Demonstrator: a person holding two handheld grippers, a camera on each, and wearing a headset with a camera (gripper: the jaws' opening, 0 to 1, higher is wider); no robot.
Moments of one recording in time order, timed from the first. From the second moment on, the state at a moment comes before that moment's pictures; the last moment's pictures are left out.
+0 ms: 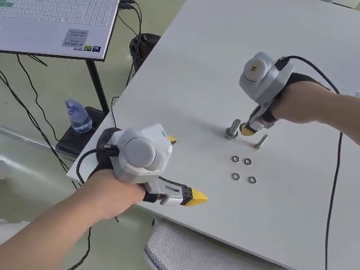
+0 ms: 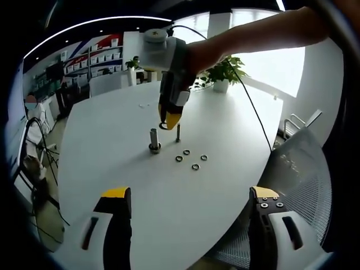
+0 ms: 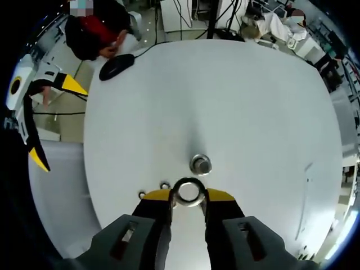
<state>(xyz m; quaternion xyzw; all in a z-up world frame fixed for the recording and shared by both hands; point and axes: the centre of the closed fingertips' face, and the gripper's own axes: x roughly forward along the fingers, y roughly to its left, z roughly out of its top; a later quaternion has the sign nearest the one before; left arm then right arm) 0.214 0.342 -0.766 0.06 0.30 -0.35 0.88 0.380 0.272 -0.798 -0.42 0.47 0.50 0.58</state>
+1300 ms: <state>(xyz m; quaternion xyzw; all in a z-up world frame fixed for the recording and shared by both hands) 0.224 0.347 -0.764 0.07 0.31 -0.35 0.88 0.391 0.292 -0.812 -0.42 0.48 0.50 0.58</state>
